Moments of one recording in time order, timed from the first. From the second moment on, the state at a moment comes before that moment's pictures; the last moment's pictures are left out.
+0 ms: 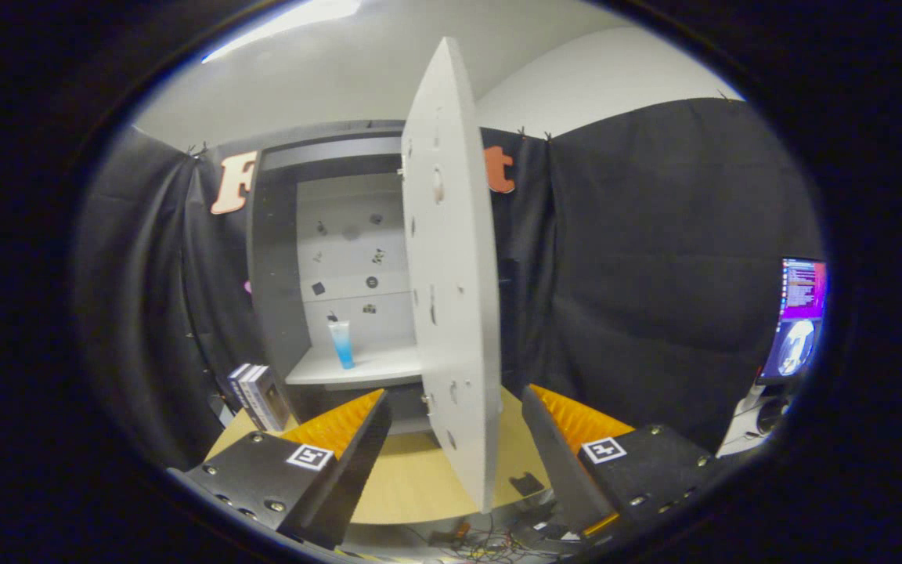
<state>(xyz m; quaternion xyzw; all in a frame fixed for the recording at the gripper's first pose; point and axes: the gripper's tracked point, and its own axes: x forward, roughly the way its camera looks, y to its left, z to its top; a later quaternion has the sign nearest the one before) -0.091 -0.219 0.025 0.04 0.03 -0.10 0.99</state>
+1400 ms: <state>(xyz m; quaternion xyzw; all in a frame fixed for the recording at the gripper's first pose) -0.012 -0.094 -0.014 0.03 0.05 0.04 1.00</state>
